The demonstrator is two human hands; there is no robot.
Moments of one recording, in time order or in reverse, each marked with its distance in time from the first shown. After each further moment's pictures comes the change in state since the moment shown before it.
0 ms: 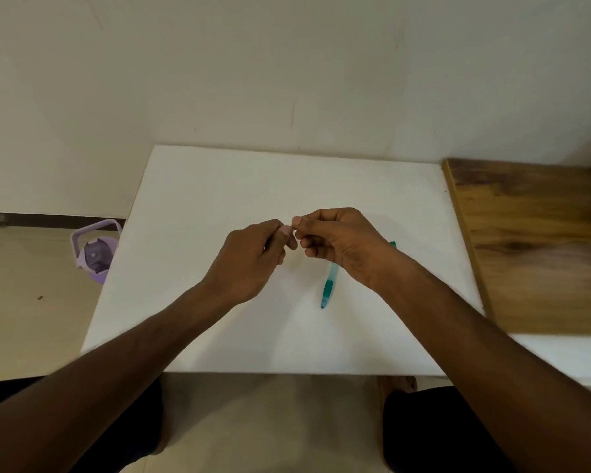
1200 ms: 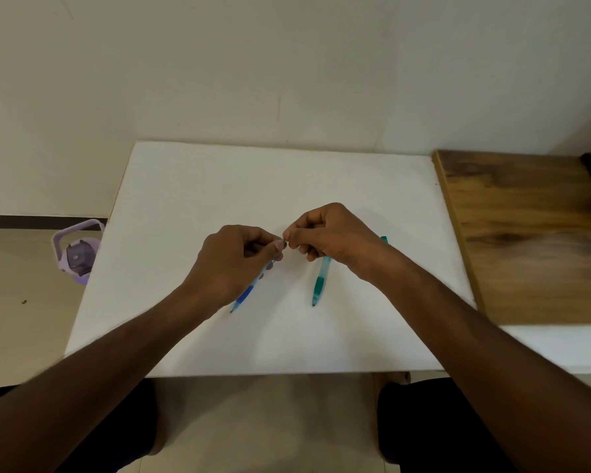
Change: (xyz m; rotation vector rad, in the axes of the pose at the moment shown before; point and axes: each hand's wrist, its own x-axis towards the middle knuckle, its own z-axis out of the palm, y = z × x) left_hand 0.007 -0.010 0.008 -0.126 -0.034 -0.212; right_hand 0.000 -0.002 -0.005 -0.477 0.010 -0.060
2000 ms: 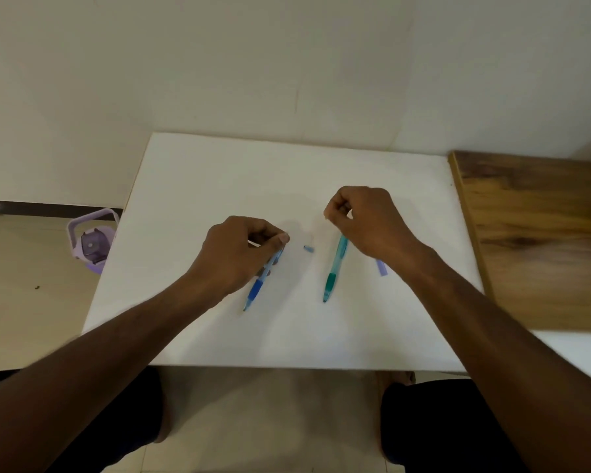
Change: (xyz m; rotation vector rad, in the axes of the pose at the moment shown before) left_hand 0.002 -0.015 -0.010 -0.068 0.017 -0.035; right_hand 0.008 0.003 -0.023 -0.594 0.268 -0.189
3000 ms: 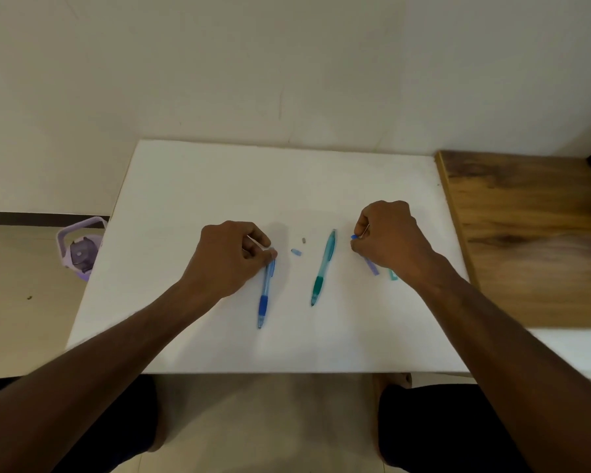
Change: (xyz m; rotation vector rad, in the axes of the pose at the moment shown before) left_hand 0.009 -0.005 0.007 0.292 0.089 0.133; right_hand -0.011 0.042 -0.011 -0.268 -0.057 0.263
